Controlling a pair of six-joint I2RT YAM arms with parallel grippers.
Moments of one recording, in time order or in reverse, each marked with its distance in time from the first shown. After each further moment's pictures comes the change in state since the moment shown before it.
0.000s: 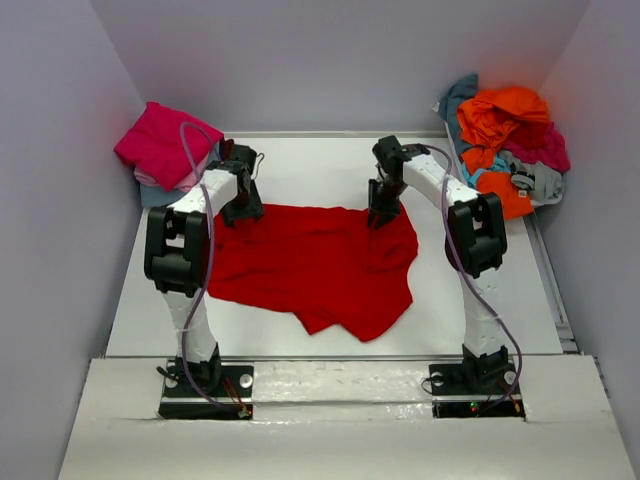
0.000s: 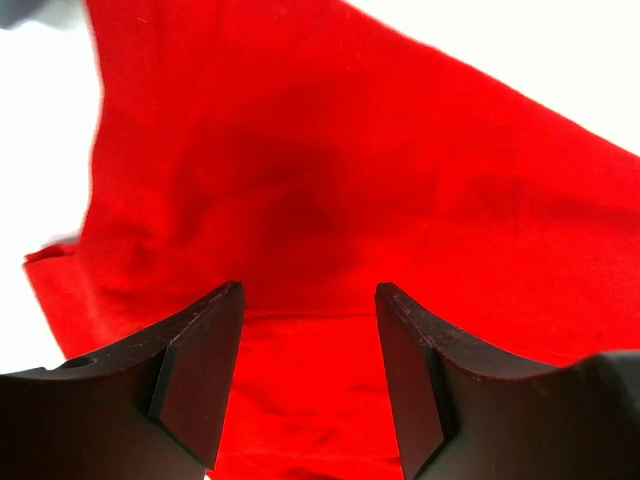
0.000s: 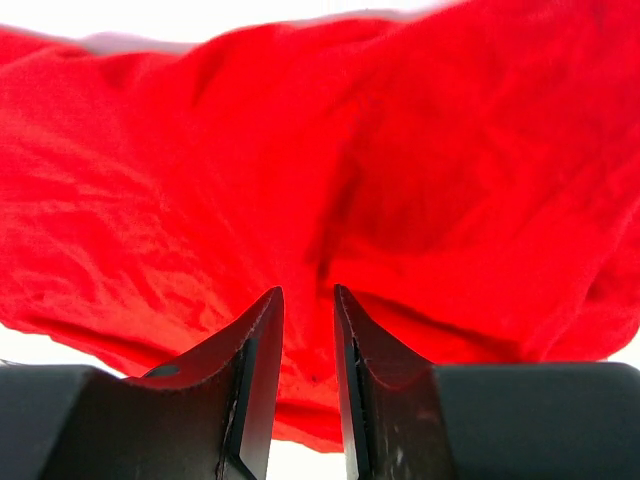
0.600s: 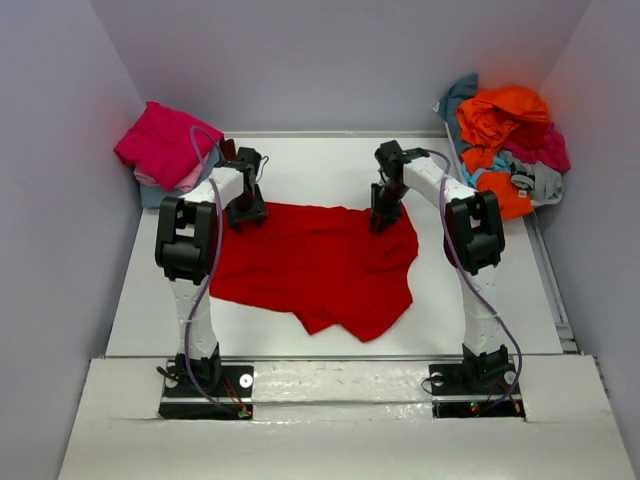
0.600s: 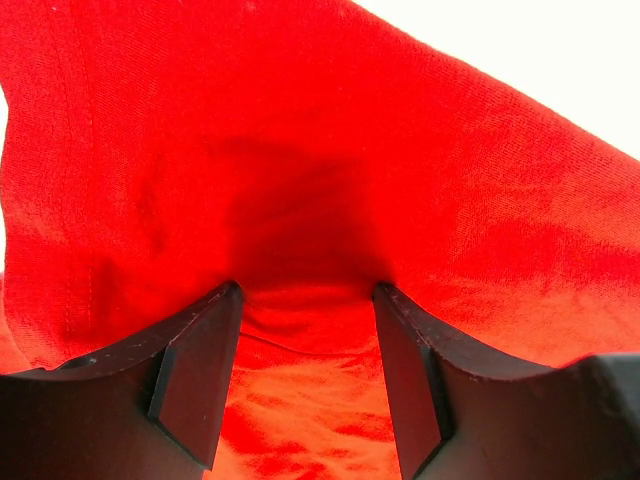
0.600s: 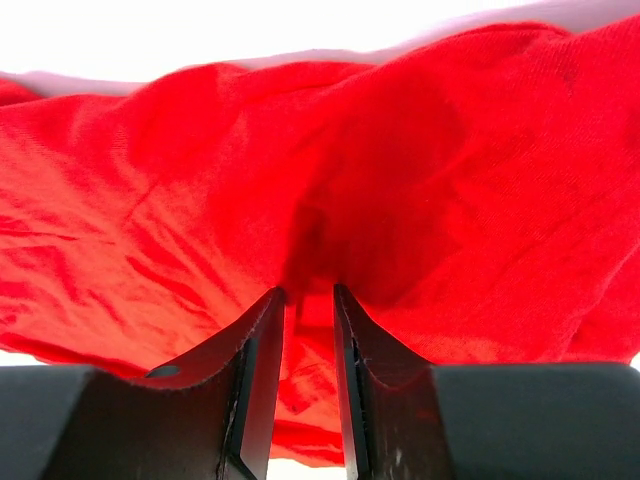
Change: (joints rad) left arm 0.000 0.151 0.071 -0.011 0.025 -0.011; right arm -0.019 0.049 -0.003 0.018 0.000 -0.012
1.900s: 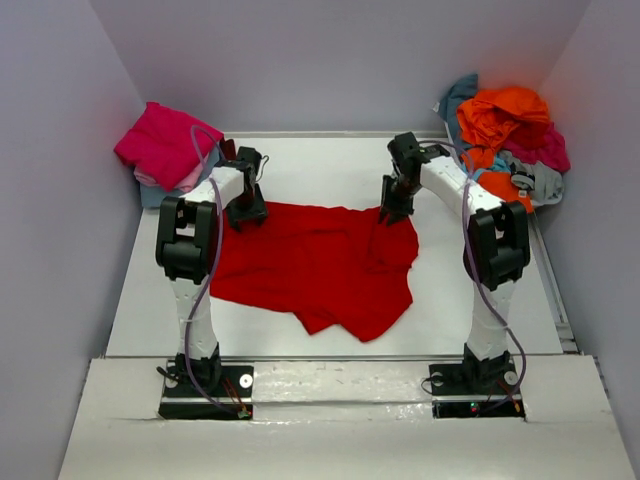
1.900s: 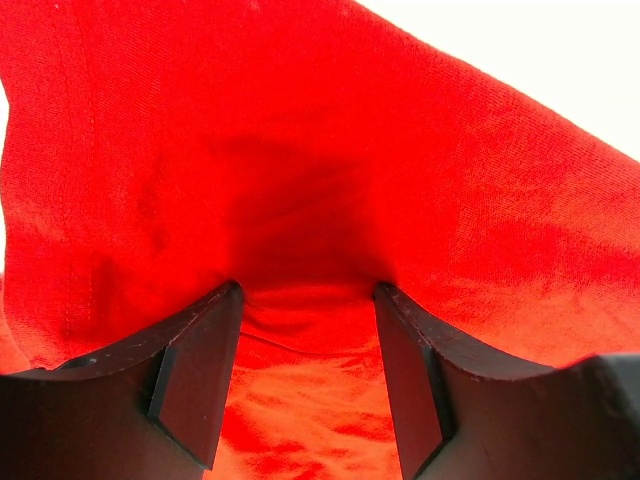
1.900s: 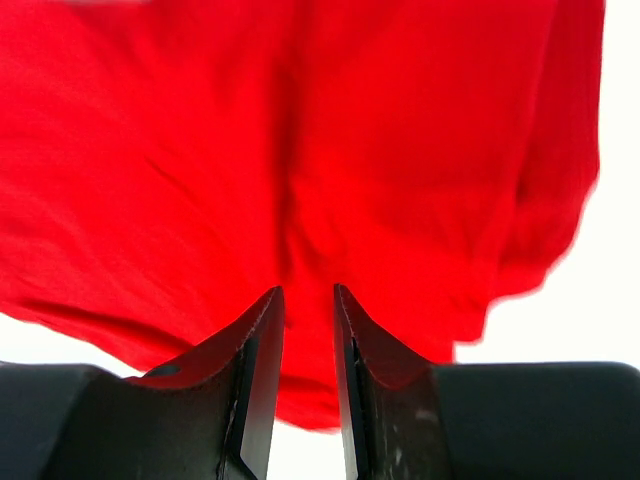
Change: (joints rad) left arm 0.000 0.010 0.016 -0.007 0.002 0.002; right arm -0.013 -0.249 -0.198 0.027 0.041 0.033
